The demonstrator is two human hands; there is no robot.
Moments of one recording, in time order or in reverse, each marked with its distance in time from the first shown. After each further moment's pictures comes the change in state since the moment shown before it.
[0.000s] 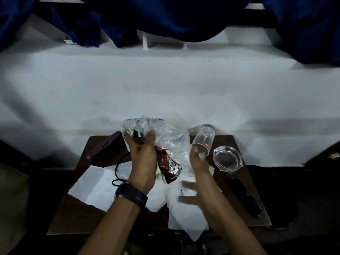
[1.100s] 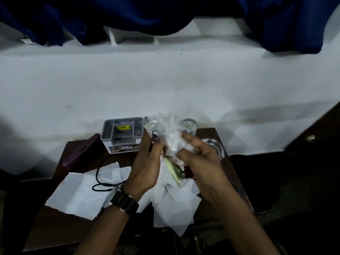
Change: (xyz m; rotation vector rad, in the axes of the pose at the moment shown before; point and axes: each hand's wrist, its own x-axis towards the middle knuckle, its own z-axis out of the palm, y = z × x) left_hand -0.025 -0.013 0.016 0.503 -0.544 0.042; right_hand 0.031 -0.009 -0.047 0.188 0.018 -0.293
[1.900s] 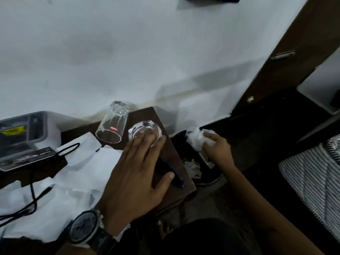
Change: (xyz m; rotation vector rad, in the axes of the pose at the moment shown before) left_hand -0.012 -0.040 0.134 1.117 -0.374 0.561; right_hand 0.053 0.074 -0.302 -0.715 0.611 0.053
